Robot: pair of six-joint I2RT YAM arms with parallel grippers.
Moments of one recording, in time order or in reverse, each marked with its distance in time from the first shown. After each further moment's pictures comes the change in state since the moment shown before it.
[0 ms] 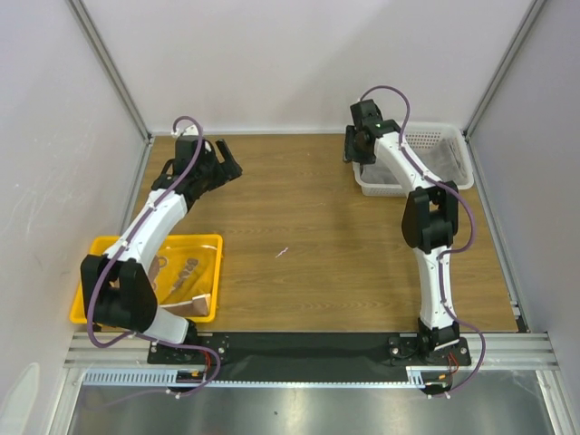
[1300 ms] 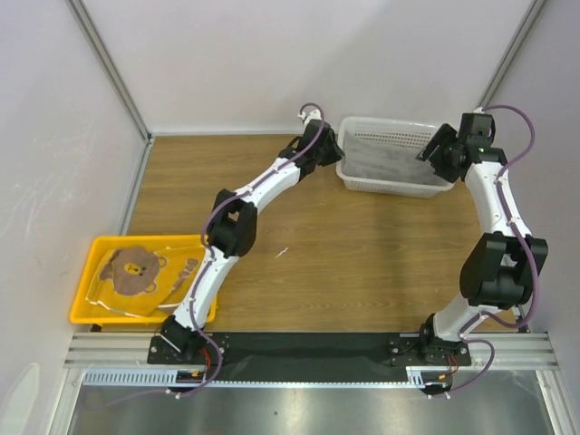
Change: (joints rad) left arm -0.419 1.073 1.099 0.074 -0.023 -0.202; right arm -0.435 -0.635 -0.634 0.180 -0.217 0.218
